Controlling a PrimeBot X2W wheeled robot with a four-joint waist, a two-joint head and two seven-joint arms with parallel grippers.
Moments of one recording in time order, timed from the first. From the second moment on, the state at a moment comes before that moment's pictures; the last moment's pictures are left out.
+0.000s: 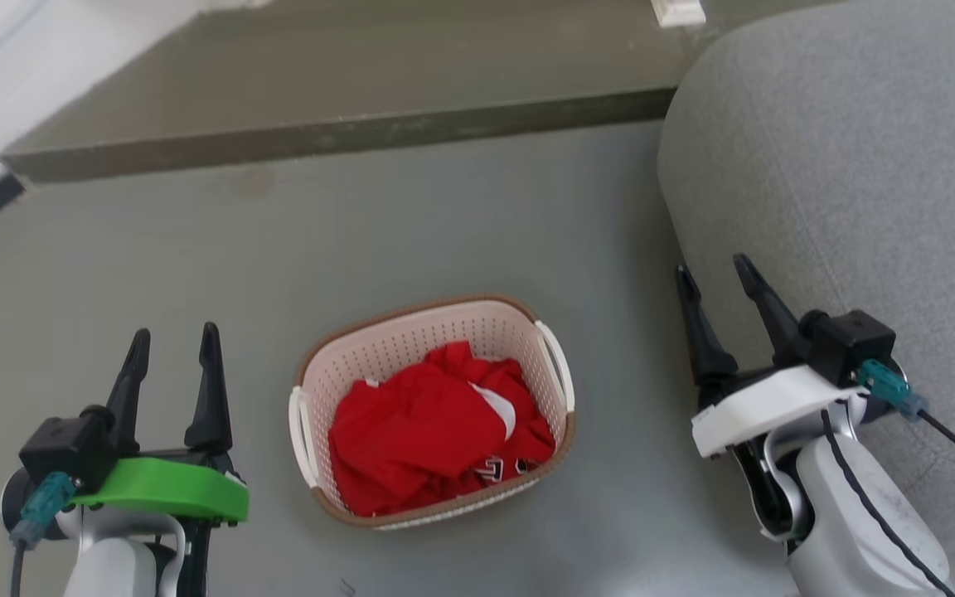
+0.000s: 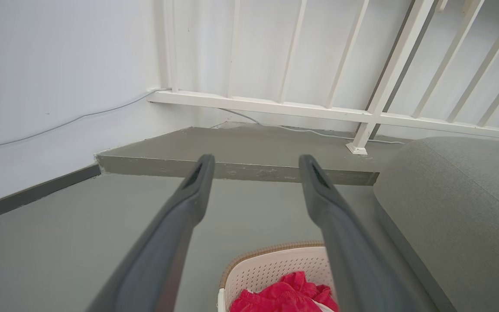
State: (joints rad) left arm -0.09 0.05 -0.04 0.16 -0.32 -0.11 -0.25; right arm -0.19 -0.07 0.26 0.26 0.27 0.03 -0.25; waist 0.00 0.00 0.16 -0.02
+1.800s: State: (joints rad) left arm -0.52 0.16 0.03 0.70 -0.49 -0.12 -0.01; right arm -0.51 -0.06 0.39 0.13 0.35 0.00 -0.25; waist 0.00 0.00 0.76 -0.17
